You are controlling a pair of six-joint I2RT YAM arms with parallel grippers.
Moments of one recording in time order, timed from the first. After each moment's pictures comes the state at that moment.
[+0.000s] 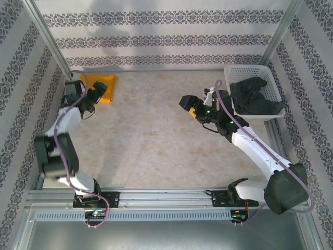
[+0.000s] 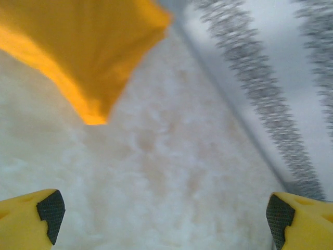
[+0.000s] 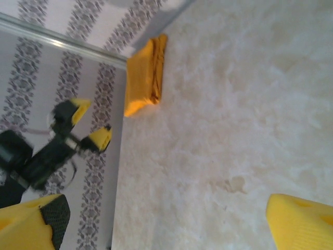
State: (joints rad) left arm 0.18 1.49 1.05 -0.15 0.33 -0.82; right arm 0.36 1.23 0.92 -0.13 -0.44 0.95
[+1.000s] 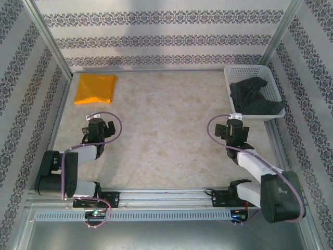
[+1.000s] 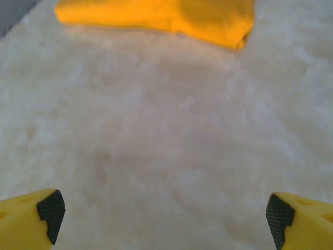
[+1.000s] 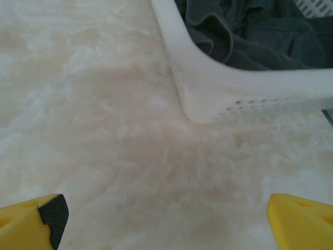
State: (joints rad) left arm 0.00 1.41 0.40 0.42 -0.30 -0.18; right arm 0.10 1.16 0.37 0.20 0.30 0.12
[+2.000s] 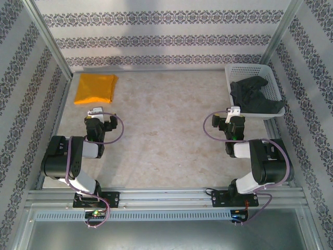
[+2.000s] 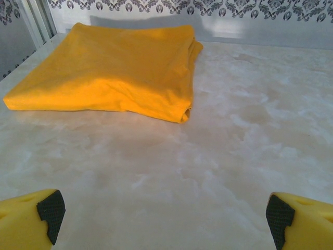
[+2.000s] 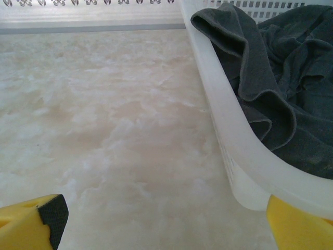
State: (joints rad) left arm 0.03 1.59 0.36 0.90 -0.13 -0.06; right arm 0.02 1.52 0.36 0.79 0.10 0.05
